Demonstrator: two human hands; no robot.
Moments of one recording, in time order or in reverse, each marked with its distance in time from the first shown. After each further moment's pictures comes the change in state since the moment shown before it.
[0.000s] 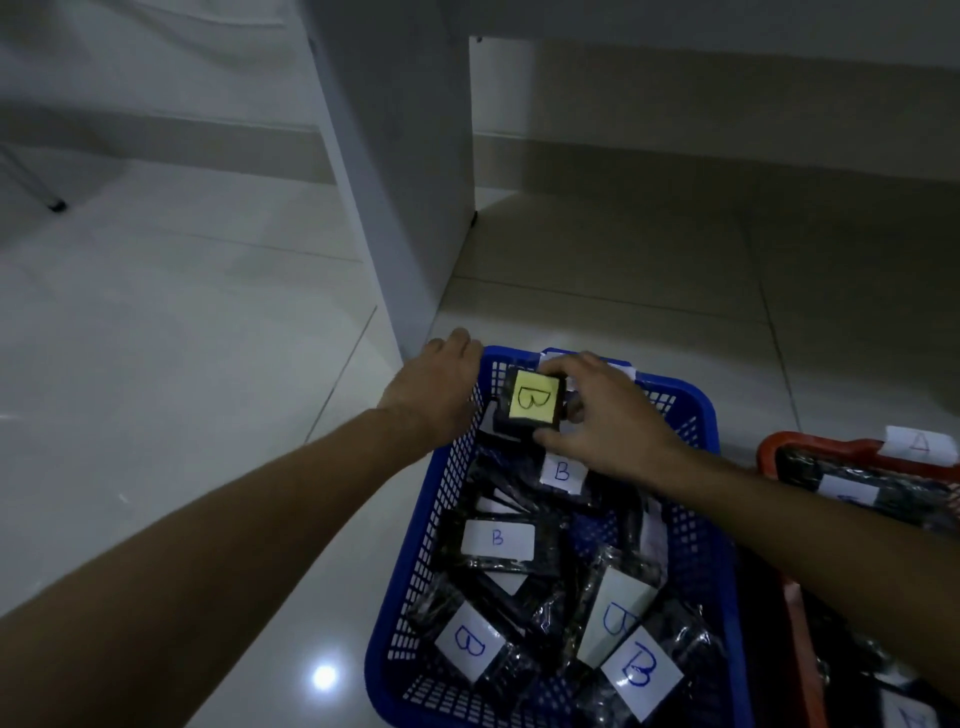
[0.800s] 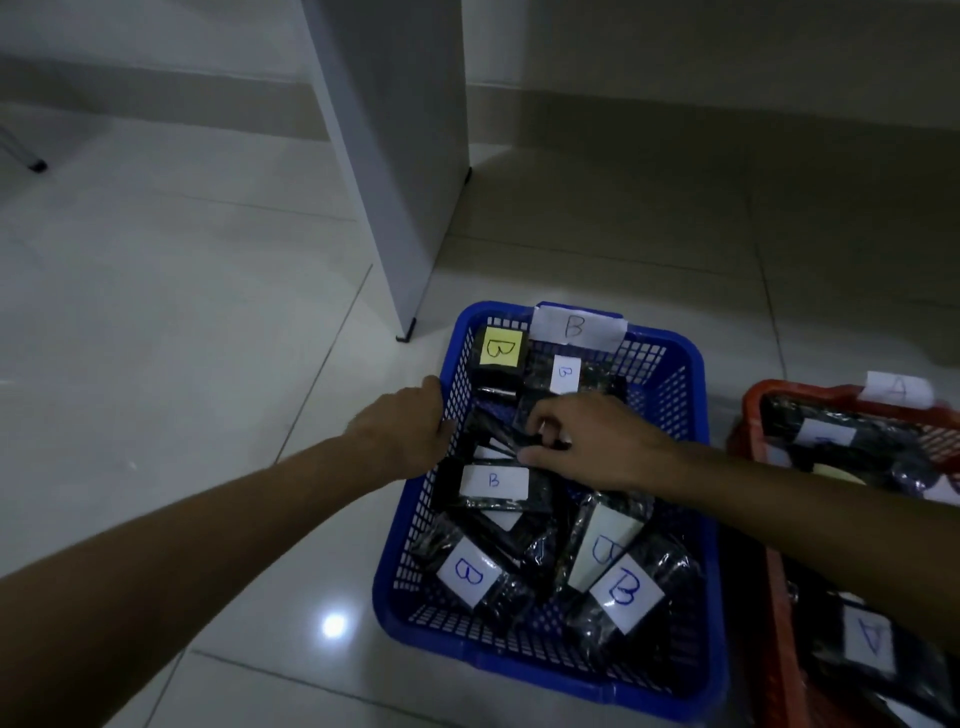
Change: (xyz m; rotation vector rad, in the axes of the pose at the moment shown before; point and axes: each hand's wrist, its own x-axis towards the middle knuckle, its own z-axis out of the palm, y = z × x) left_hand -0.068 0.000 0.019 -0.166 -0.332 -0.212; right_hand -0.038 -0.007 0.019 -0.174 -0.363 0.031
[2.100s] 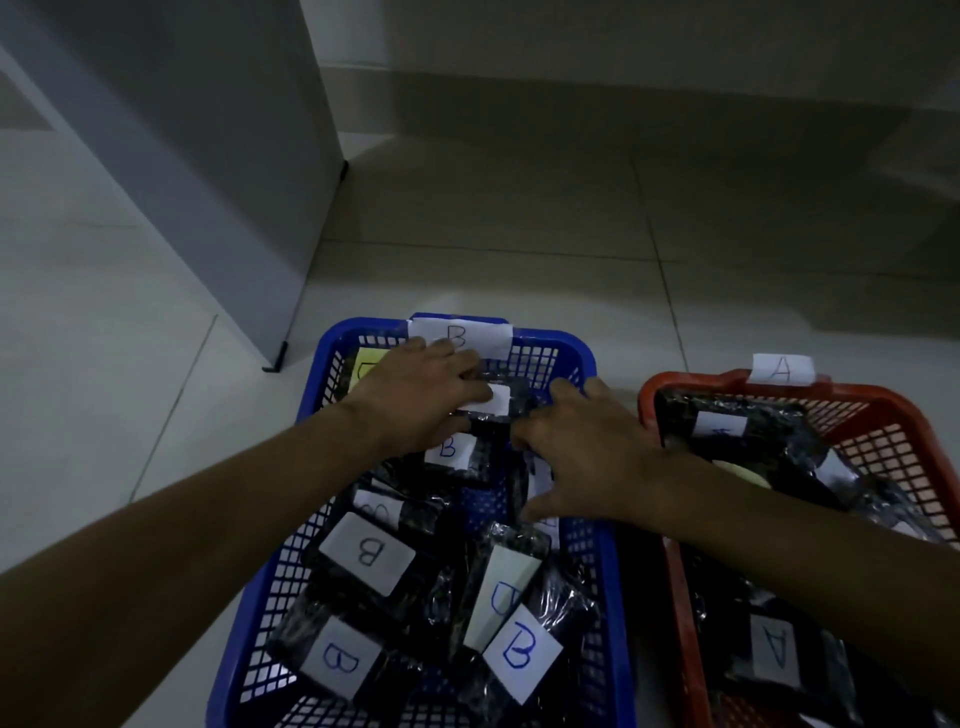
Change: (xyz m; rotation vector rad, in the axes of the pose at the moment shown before) left_hand 0.094 0.096 -0.002 0.562 0.252 0.712; right_hand -0.039 0.061 -0.025 -0.466 -0.017 0.033
